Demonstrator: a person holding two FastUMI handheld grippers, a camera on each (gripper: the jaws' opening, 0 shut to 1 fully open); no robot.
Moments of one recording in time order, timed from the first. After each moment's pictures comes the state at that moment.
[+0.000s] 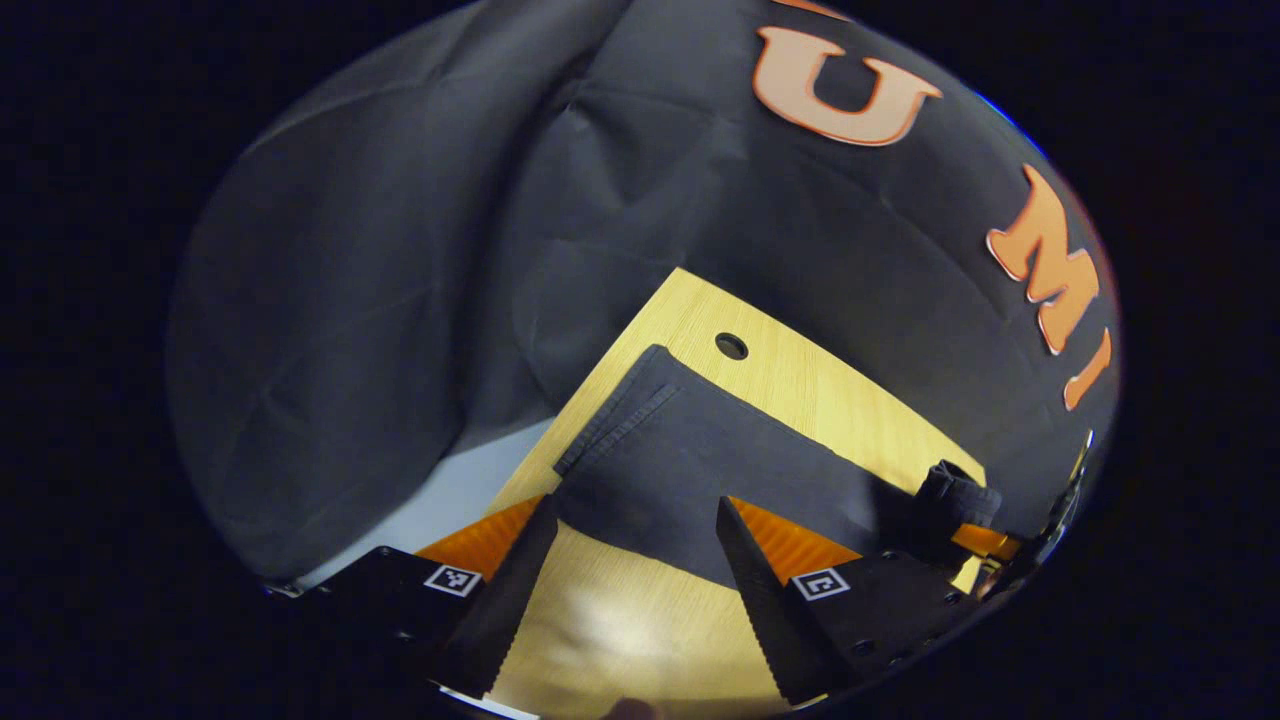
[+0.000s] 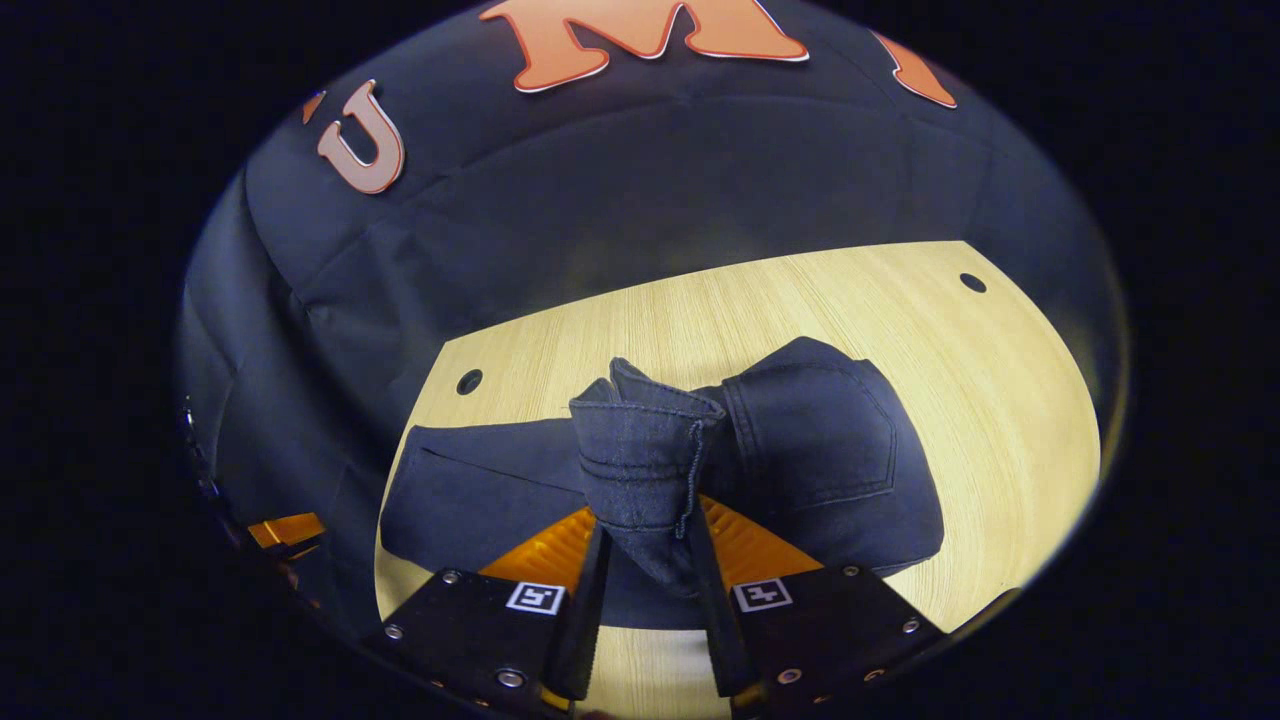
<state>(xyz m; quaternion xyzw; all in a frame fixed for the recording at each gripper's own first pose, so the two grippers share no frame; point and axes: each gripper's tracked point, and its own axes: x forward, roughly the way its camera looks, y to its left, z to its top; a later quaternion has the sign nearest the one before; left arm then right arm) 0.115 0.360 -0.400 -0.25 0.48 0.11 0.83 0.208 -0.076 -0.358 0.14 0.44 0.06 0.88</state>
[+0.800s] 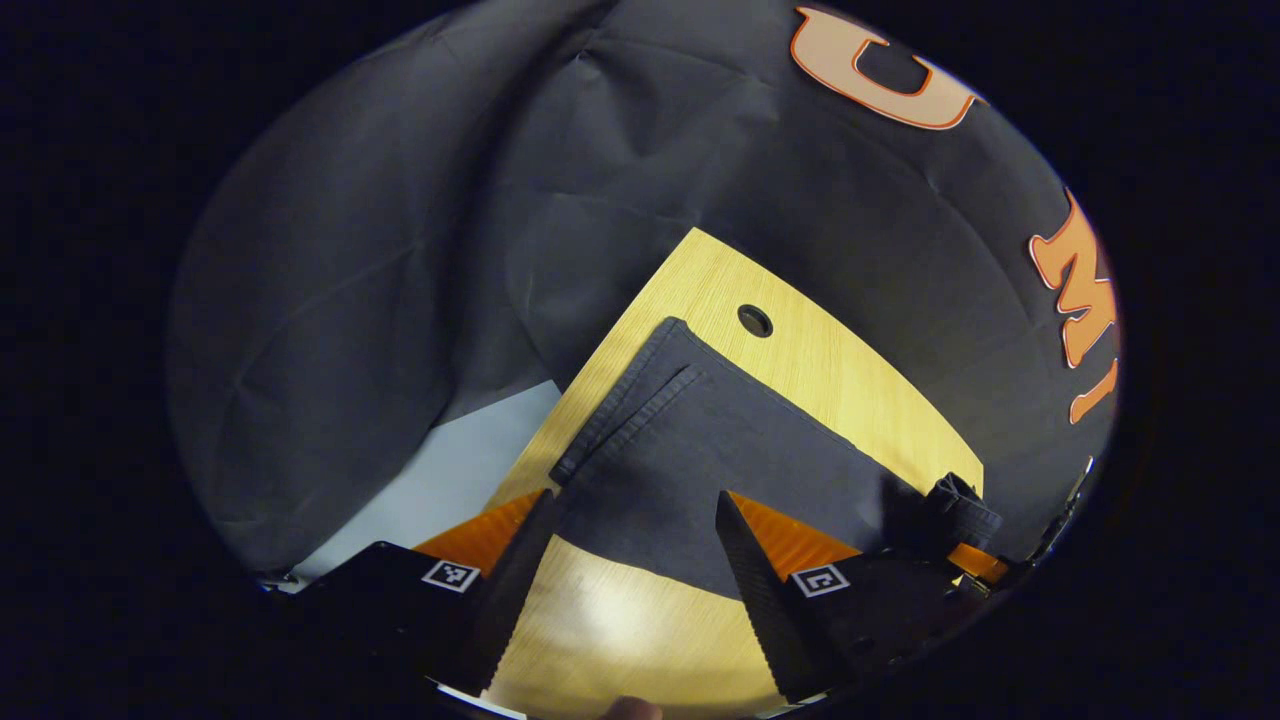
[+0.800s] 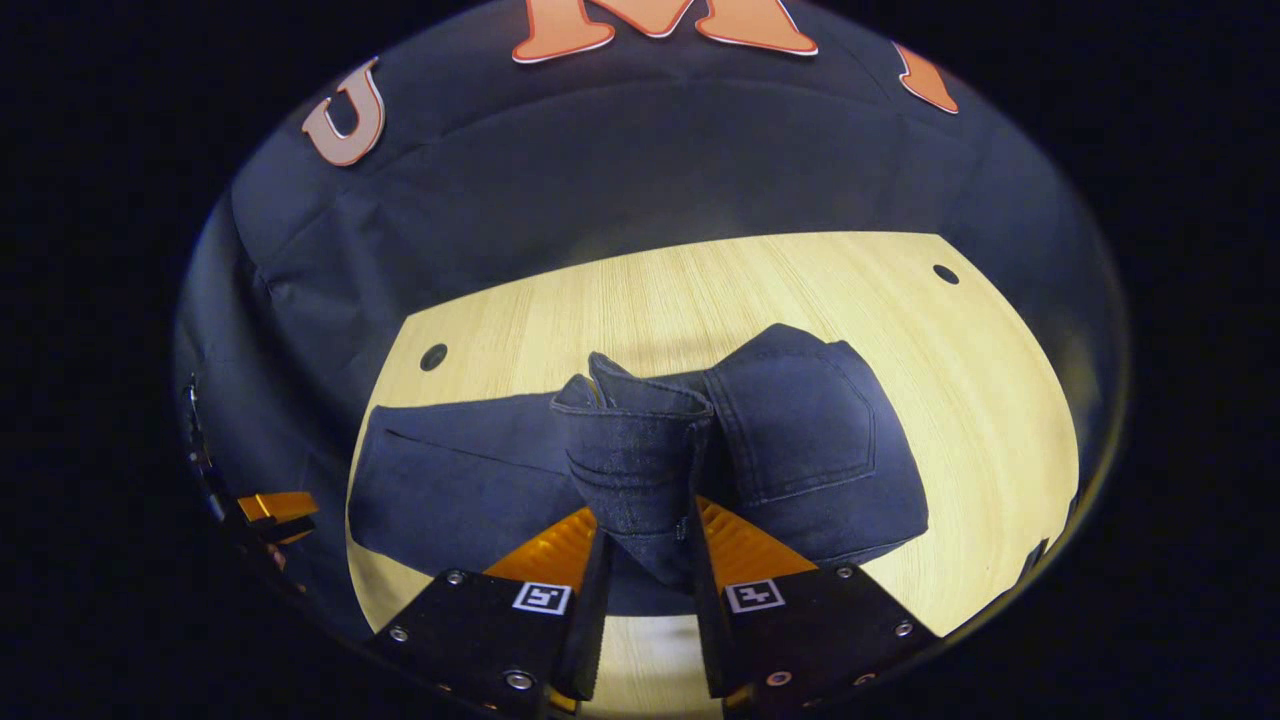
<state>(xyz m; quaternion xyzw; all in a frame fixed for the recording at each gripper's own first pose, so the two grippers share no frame) 0.135 0.369 -0.432 -0.25 0.53 0.10 0.81 0.199 -0.065 -0.362 0.12 0.47 0.03 0.88</state>
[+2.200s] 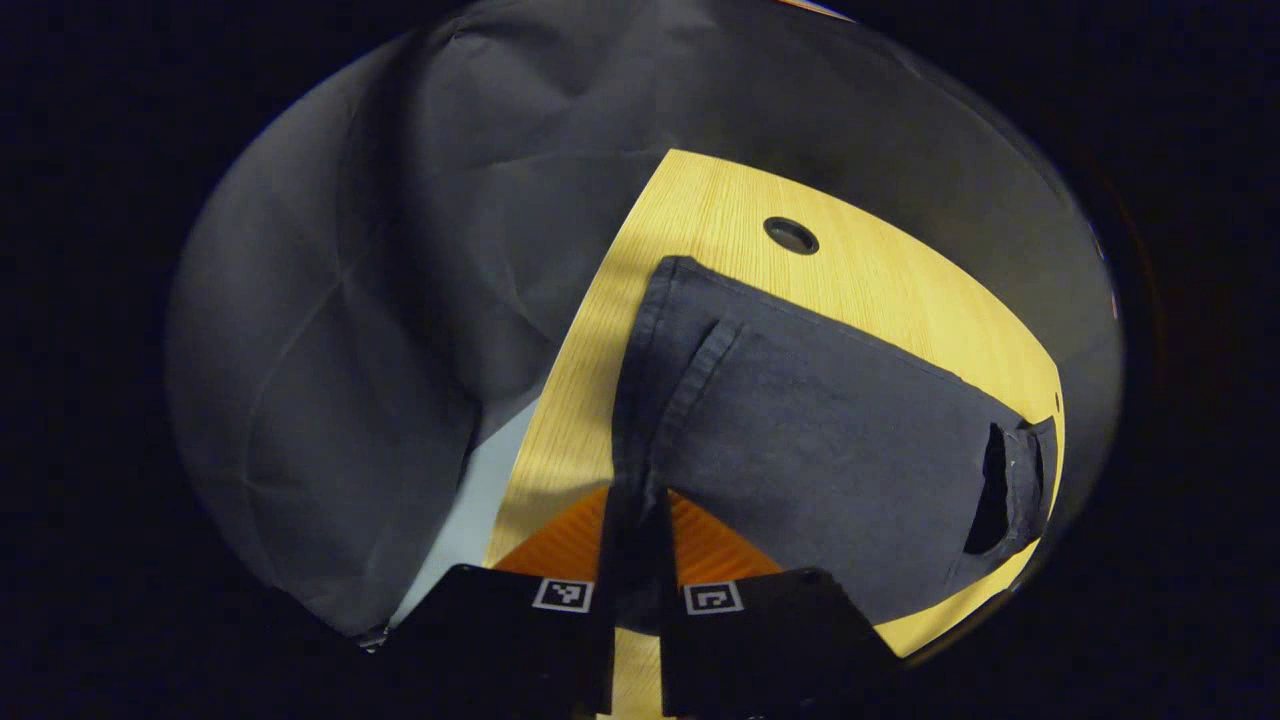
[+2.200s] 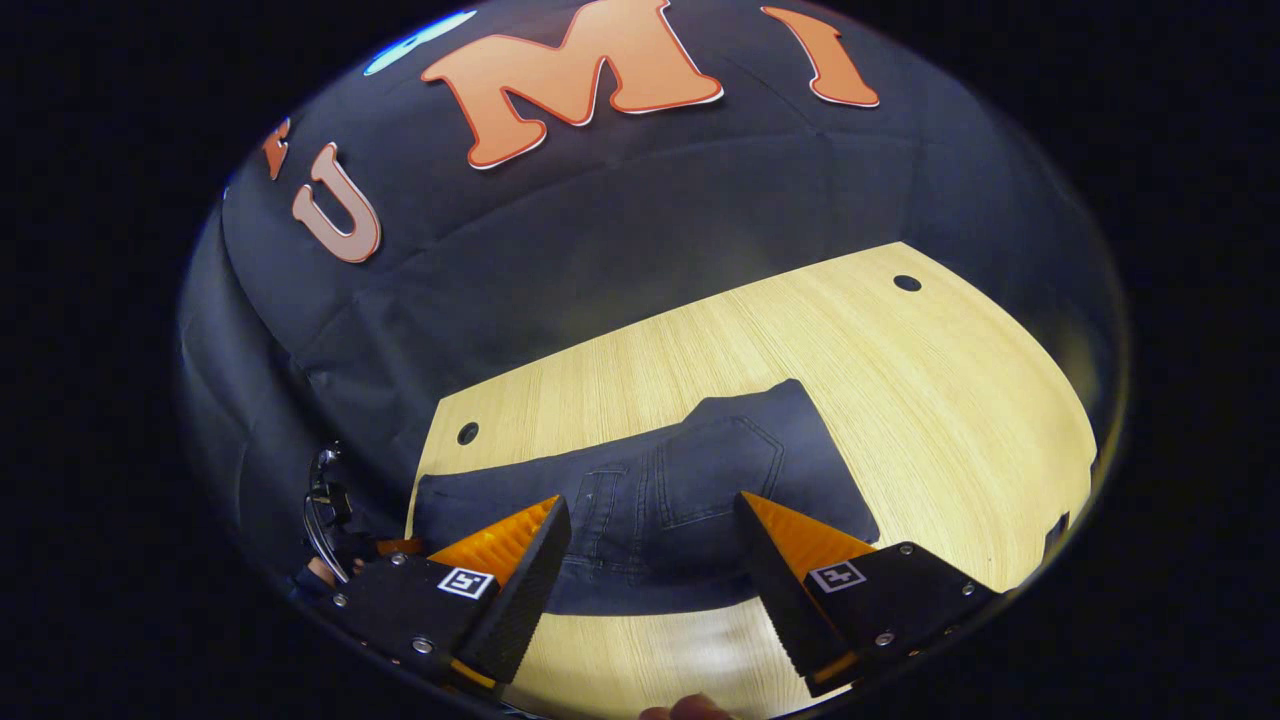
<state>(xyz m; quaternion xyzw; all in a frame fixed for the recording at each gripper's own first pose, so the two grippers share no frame) 0.158 0.352 -0.451 -0.11 0.60 0.05 0.79 0.181 -0.120 -0.304 0.20 0.40 0.01 0.90</state>
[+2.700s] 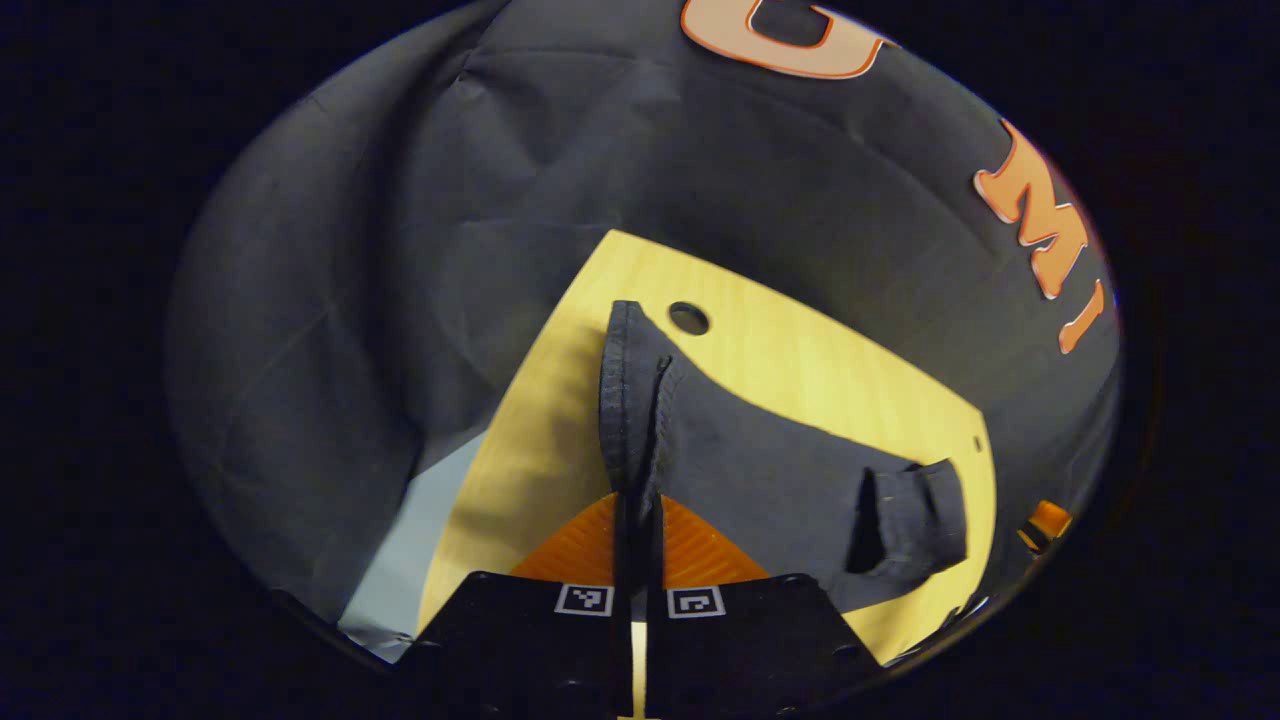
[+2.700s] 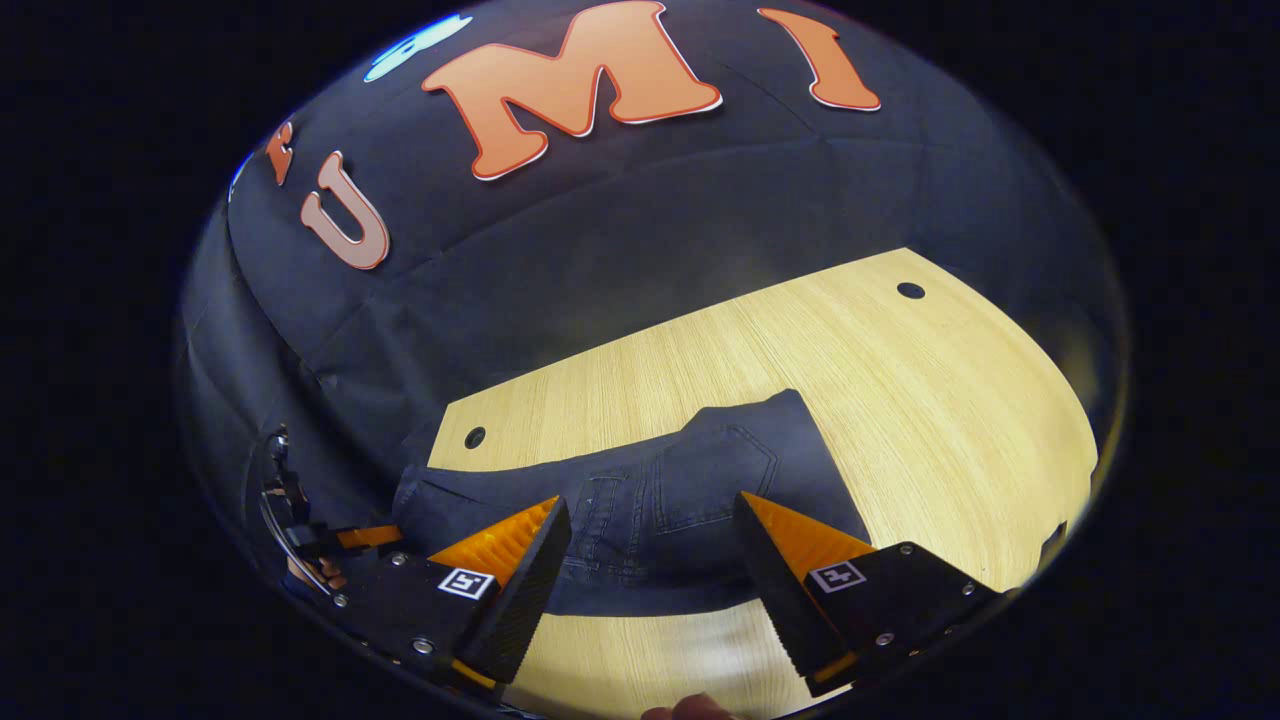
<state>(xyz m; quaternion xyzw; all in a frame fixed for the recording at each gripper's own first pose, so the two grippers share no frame) 0.180 0.311 -0.331 -0.20 0.50 0.00 0.84 0.185 -0.140 -0.295 0.19 0.38 0.02 0.90</state>
